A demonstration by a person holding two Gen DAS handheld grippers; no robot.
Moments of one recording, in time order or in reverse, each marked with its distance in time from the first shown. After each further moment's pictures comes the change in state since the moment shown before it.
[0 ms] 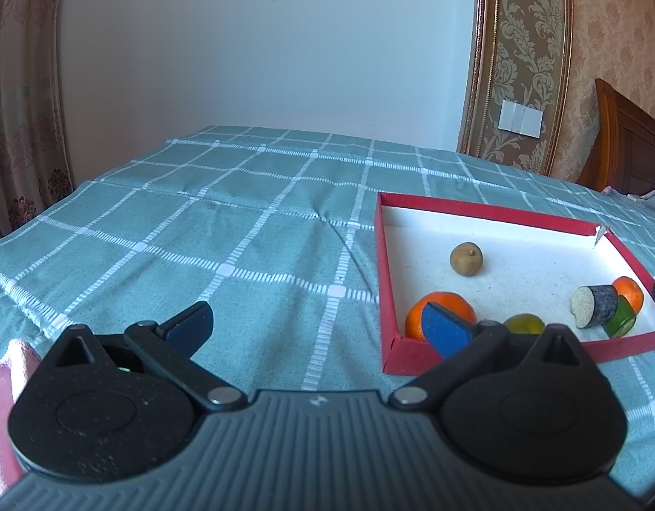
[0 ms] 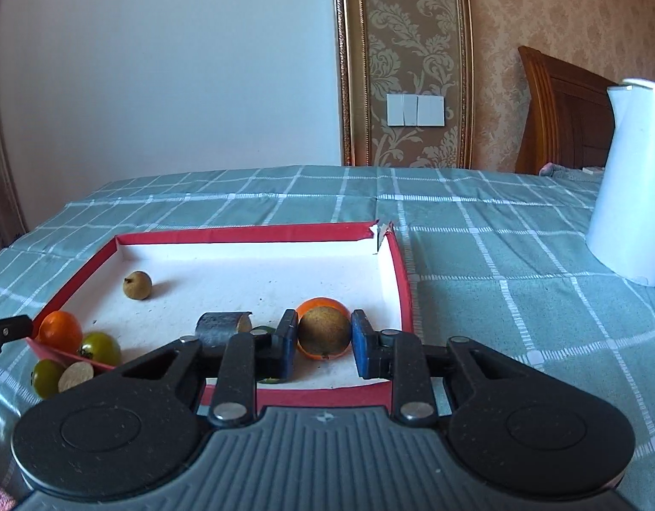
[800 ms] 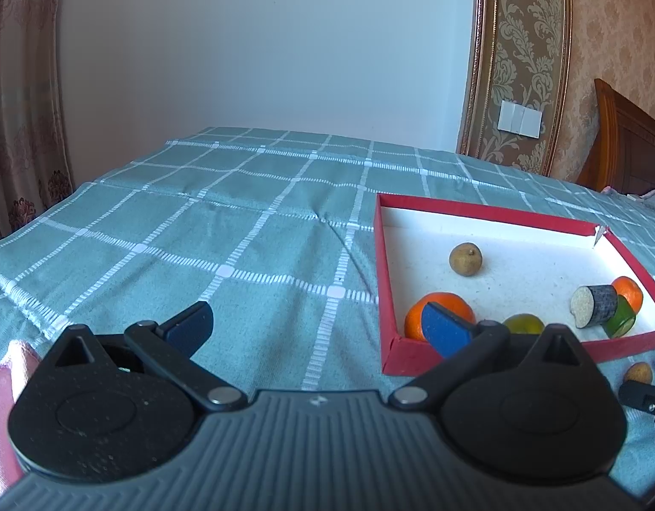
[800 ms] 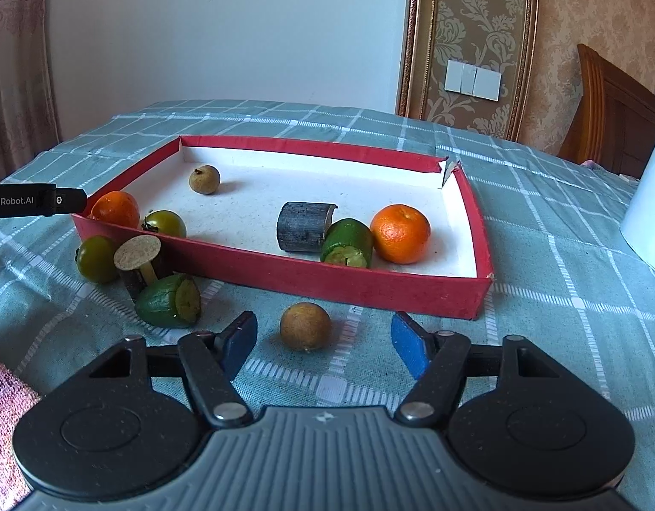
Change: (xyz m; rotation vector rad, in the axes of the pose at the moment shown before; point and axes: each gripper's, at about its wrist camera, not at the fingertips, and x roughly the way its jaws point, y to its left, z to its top) left arm -0.001 0.000 0.001 0.001 -0.001 -0.001; right arm -0.015 0.048 -0.046 -0.190 0.127 0.055
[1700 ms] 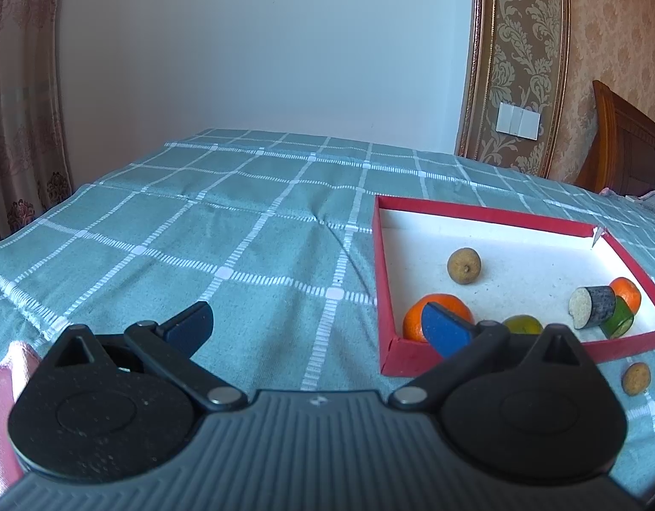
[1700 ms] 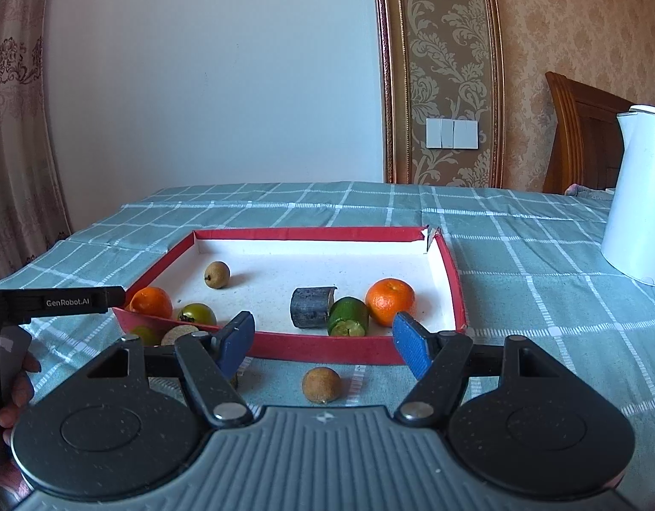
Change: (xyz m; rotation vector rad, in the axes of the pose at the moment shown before) left arm -0.003 0.000 -0.001 0.001 -0.006 -0.004; right arm -0.056 -0.007 0.007 0.120 -0.200 0.019
